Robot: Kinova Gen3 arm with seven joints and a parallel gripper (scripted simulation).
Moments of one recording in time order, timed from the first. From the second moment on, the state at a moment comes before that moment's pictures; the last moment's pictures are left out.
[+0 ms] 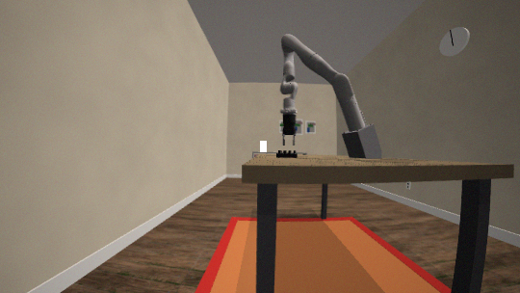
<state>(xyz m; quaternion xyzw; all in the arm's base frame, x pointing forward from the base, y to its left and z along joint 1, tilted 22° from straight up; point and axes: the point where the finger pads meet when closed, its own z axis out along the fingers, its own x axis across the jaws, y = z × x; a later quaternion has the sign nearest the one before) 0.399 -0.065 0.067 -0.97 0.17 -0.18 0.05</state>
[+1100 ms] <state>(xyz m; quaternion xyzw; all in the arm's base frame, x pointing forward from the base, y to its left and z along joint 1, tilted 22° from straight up) 0.399 -0.066 0.068 -0.97 0.17 -0.18 0.05</state>
